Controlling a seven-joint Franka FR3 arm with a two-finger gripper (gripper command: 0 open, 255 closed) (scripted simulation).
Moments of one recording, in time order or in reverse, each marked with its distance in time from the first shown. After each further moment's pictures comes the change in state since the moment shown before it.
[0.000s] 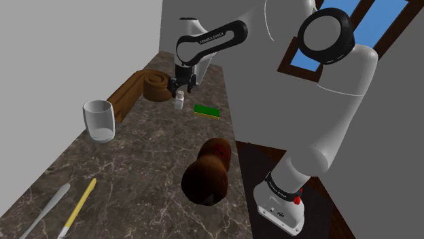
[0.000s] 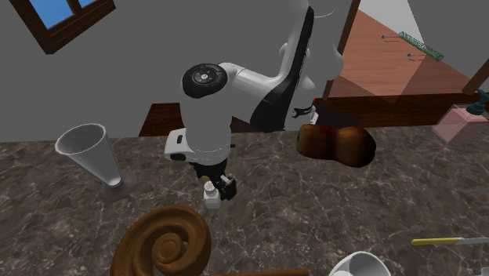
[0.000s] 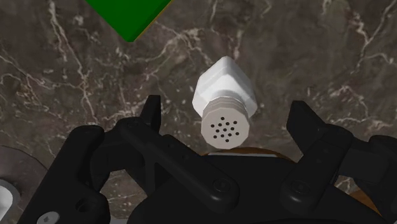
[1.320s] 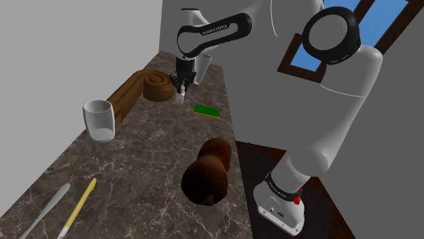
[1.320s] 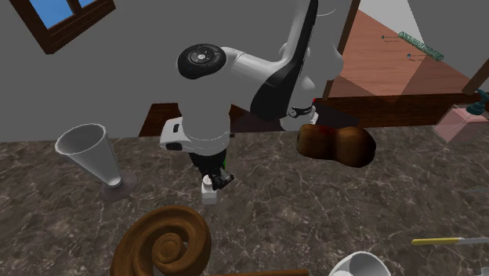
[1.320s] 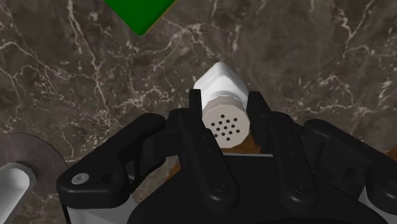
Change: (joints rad) arm 0.000 -0.032 0.002 0.038 0.007 -0.069 -0.009
